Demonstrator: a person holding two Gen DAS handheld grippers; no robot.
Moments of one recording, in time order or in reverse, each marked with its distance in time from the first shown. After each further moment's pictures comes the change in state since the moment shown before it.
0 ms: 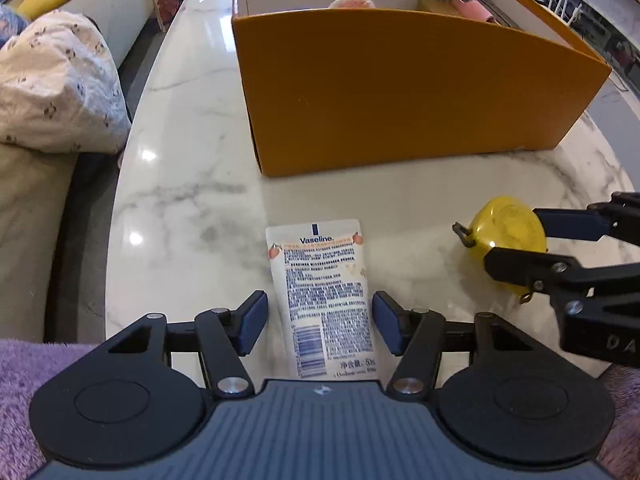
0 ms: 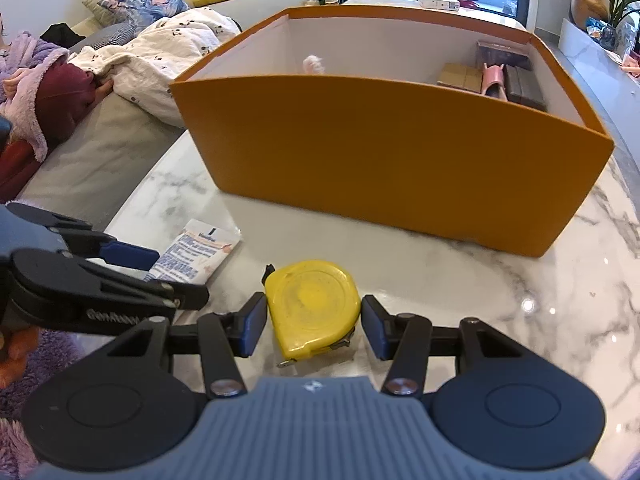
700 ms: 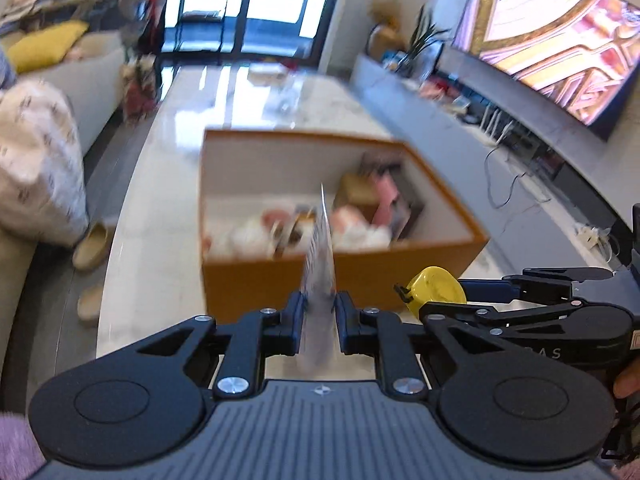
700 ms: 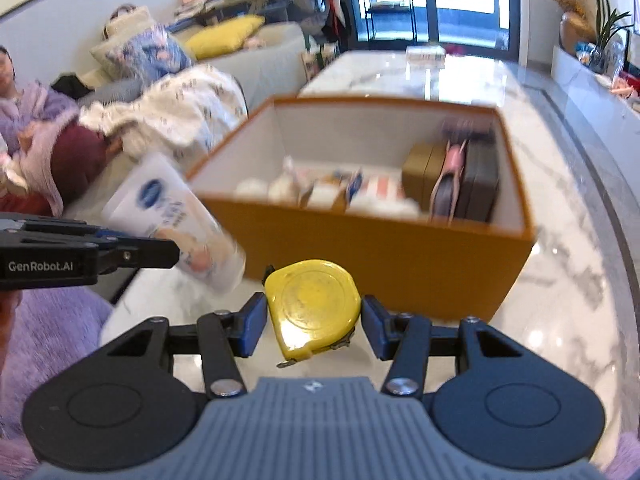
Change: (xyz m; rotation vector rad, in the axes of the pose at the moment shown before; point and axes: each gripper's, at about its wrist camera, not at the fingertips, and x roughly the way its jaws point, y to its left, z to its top) left arm -0.108 -0.004 0.047 -0.042 -0.368 -0.231; right arm -0.074 -0.033 0.042 0.031 -0.175 0.037
